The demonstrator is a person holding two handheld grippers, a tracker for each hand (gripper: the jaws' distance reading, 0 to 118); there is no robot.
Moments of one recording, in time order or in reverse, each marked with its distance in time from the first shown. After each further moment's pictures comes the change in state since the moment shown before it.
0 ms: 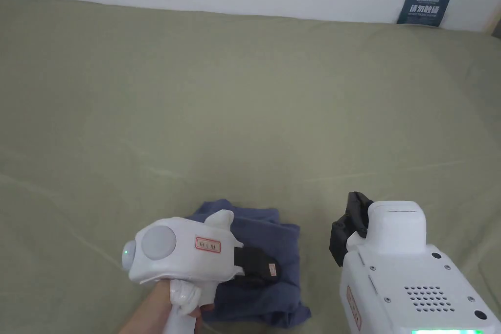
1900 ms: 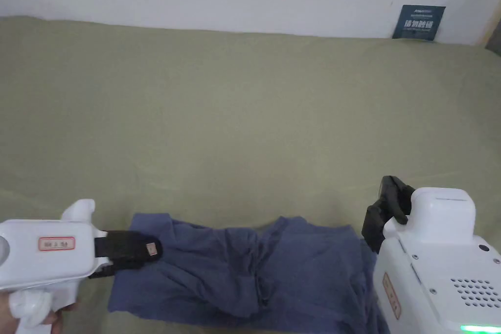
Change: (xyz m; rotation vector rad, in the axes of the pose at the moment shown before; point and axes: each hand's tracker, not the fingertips) left arm -0.046 -0.019 0.196 0.307 0.215 0.049; right arm 0.023 0.033 0.012 0.114 -0.063 -0.043
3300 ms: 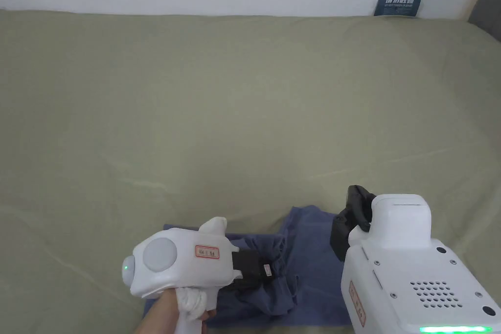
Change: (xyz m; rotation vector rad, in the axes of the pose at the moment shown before) left arm 0.087 -0.051 -0.213 -0.304 -0.165 -0.001; right arm 0.002 -0.031 -0.013 -0.101 0.023 -0.023
